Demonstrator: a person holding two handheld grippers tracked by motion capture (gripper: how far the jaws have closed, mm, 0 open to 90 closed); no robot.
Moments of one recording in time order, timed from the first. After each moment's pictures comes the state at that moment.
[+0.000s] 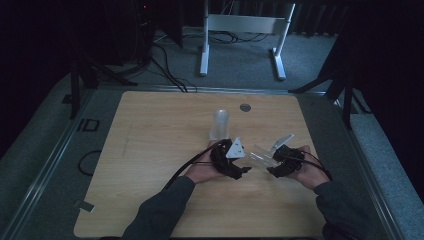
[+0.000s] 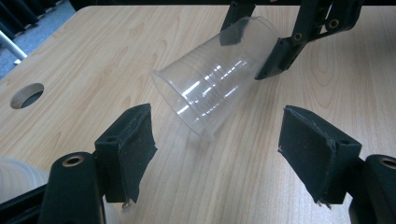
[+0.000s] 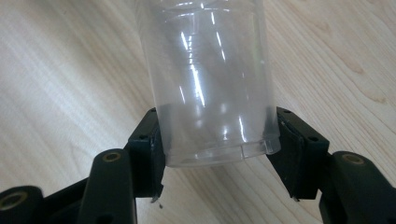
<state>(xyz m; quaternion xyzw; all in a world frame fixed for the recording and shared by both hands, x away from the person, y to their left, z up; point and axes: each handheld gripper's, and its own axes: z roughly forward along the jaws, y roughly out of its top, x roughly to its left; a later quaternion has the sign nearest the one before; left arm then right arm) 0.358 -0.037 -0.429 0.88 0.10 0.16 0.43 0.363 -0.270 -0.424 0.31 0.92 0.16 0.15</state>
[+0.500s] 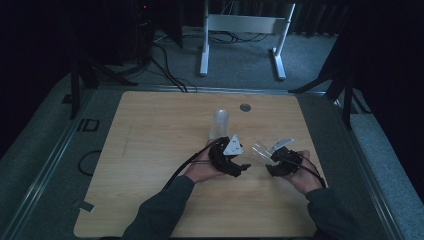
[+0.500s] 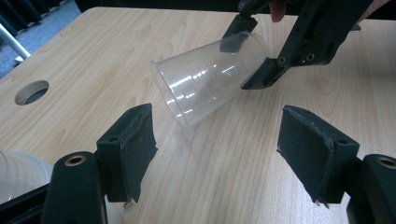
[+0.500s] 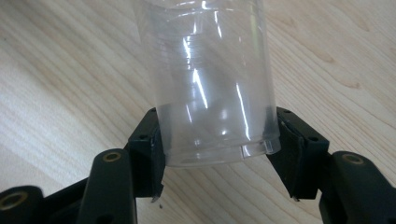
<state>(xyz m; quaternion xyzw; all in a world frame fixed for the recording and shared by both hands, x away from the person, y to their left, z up) 0.362 -0.032 -0.428 0.87 0.12 0.15 0.45 0.360 -0.266 -0.440 0.37 0.89 0.17 0.21</state>
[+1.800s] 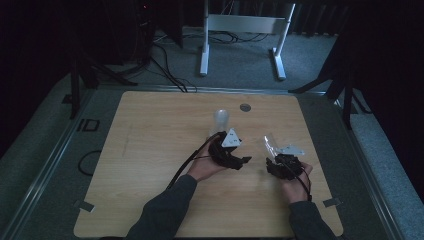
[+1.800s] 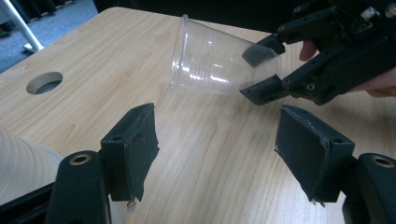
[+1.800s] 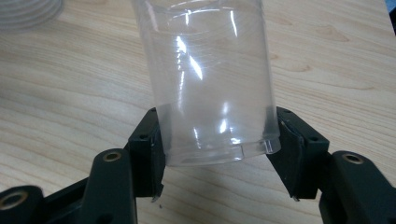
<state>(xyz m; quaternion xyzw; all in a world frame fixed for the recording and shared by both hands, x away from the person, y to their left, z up) 0.377 -0.032 -0.429 0.85 0.18 0.14 0.47 0.343 -0.268 -0.466 0.52 0.75 0.28 0.30</state>
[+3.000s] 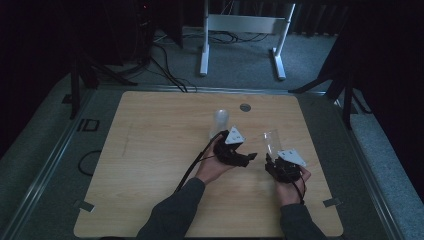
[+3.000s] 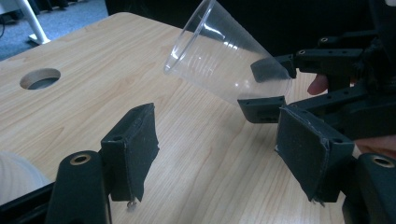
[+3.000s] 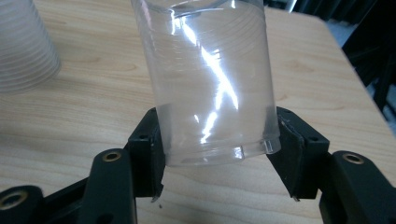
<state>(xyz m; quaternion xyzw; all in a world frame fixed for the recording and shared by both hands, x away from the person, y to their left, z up) 0.379 -0.047 -0.431 0.82 0.23 0.12 0.50 0.329 -0.258 -0.472 0.53 0.68 0.34 0.38</state>
